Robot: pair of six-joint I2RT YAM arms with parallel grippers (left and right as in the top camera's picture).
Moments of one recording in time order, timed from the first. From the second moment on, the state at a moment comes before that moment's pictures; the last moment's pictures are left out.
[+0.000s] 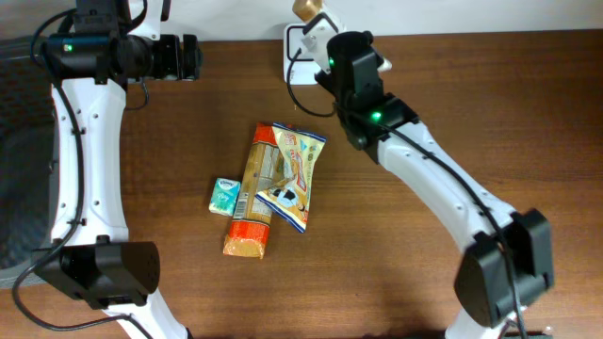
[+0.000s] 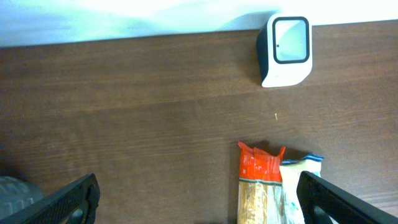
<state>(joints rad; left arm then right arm) 0.03 1.95 2.21 -1.15 0.19 0.07 0.48 1.87 1.57 -0.01 0.47 -0.68</state>
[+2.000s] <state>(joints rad) 0.03 1.95 2.21 -1.15 0.18 0.07 0.21 1.74 1.90 -1.27 0.07 0.00</state>
